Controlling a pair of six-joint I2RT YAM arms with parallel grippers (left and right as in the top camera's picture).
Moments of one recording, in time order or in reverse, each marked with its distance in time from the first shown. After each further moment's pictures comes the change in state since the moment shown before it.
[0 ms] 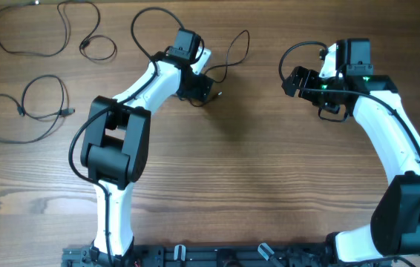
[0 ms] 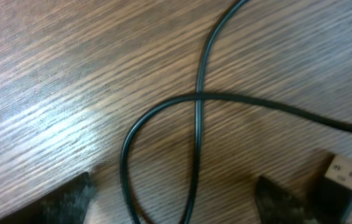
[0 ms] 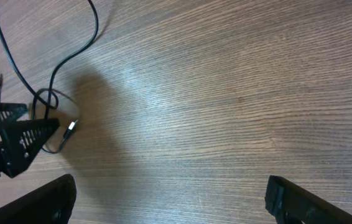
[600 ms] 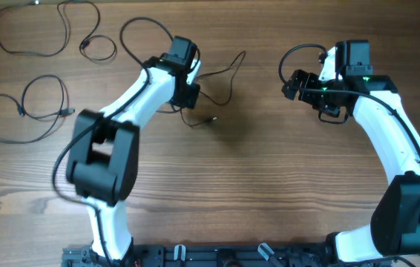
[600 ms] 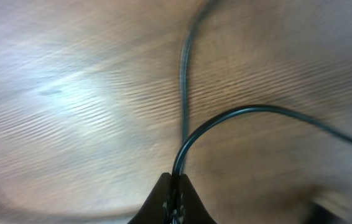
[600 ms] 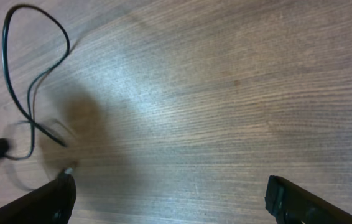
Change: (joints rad) left arm -0.002 -0.172 -0.113 -0.151 -0.079 -0.139; right arm 0.000 0.000 -0.001 -0.049 0.000 0.000
